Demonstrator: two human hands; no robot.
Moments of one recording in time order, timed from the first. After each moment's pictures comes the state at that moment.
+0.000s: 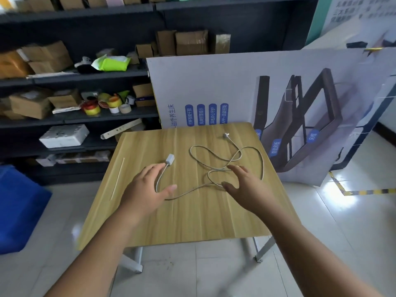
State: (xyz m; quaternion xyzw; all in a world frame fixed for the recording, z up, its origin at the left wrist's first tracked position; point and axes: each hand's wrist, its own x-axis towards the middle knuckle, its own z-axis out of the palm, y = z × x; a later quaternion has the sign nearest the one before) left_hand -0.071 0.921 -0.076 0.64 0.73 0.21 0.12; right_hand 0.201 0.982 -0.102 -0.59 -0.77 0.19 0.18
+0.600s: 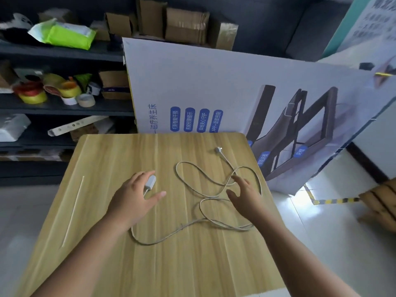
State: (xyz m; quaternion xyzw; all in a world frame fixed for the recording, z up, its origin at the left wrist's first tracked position) left_hand -0.173 1.155 -0.143 0.64 0.71 0.22 0.21; right_hand 0.136 1.205 -0.165 -0.69 -0.67 0.24 0.13
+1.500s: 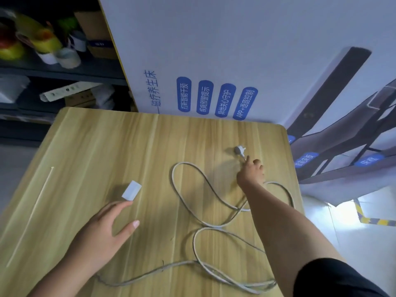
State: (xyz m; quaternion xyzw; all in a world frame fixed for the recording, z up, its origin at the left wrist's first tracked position) left_hand -0.154 1.261 -0.277 0.50 0.80 0.15 0.30; right_hand 0.161 1.533 -0.419 -0.77 -0.60 0.20 -0.05
